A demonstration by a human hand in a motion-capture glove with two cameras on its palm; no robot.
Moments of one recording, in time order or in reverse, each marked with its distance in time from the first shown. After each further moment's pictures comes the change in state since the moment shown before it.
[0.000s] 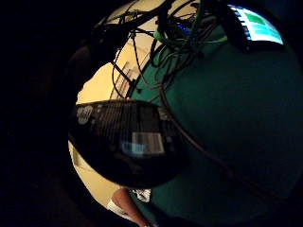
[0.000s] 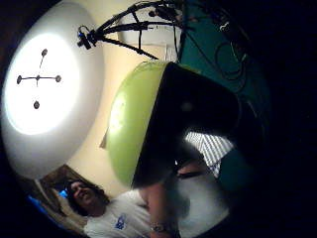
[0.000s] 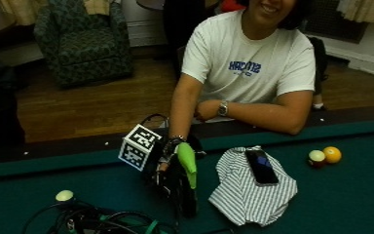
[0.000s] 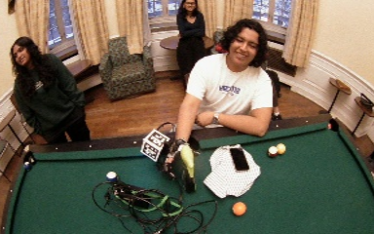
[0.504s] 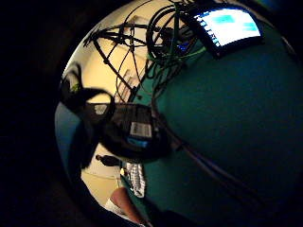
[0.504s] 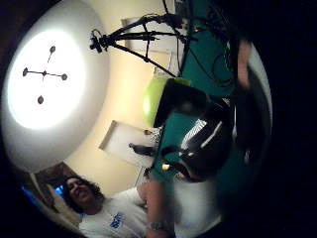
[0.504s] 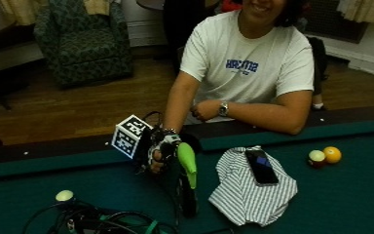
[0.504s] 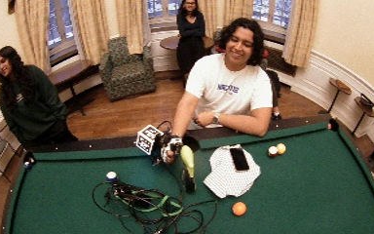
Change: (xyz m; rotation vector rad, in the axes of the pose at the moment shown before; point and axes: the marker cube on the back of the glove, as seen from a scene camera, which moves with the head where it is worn) arm 0.011 0.026 -0.042 0.060 -0.011 -0.026
